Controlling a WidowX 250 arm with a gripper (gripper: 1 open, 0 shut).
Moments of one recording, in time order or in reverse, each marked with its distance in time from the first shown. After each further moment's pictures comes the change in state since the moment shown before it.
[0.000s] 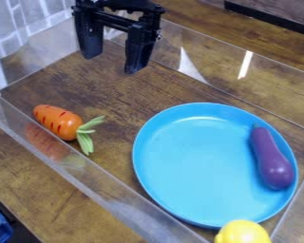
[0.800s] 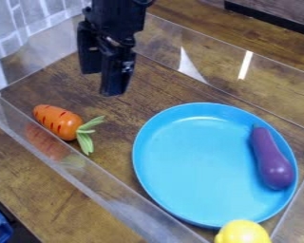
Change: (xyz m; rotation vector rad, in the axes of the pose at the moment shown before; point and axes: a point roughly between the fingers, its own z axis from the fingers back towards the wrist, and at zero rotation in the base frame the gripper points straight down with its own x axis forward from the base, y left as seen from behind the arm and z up) arm -0.004 0.017 -0.029 0.030 0.066 -0.475
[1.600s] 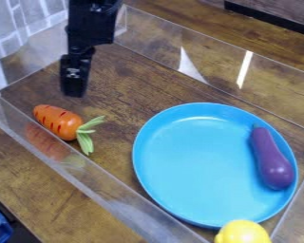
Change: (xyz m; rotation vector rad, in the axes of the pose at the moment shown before) arm -0.019 0.036 -0.021 0.061 0.028 -0.472
